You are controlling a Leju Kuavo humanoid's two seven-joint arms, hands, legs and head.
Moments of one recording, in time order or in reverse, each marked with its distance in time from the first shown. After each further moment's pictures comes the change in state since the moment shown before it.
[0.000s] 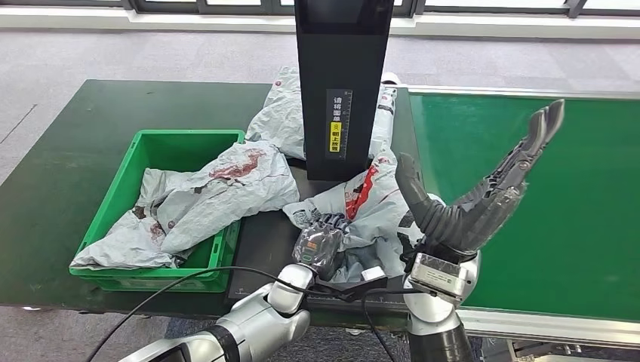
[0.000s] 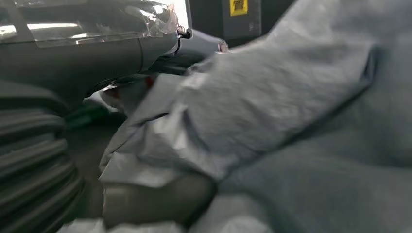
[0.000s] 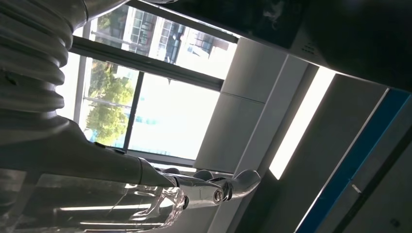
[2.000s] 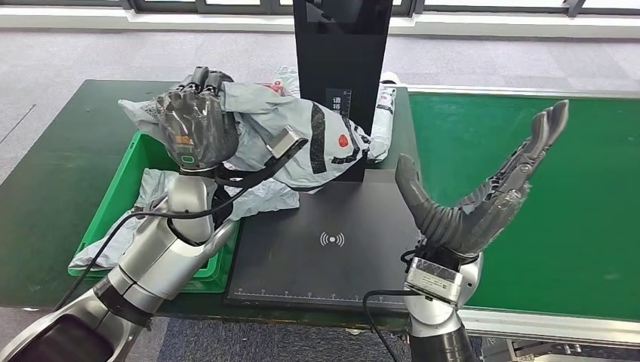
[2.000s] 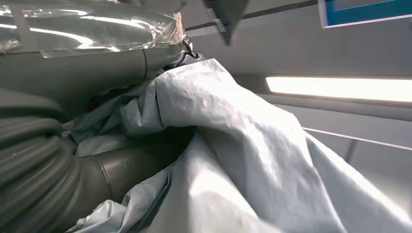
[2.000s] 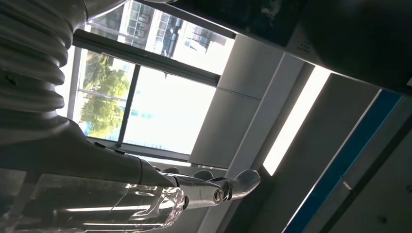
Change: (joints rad) left arm -0.069 0.424 0.361 -0.978 -0.618 0.066 0.428; right arm 0.006 0.000 0.002 -0.013 0.032 0.000 0.002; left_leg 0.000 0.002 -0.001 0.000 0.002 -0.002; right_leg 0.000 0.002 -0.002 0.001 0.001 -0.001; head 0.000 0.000
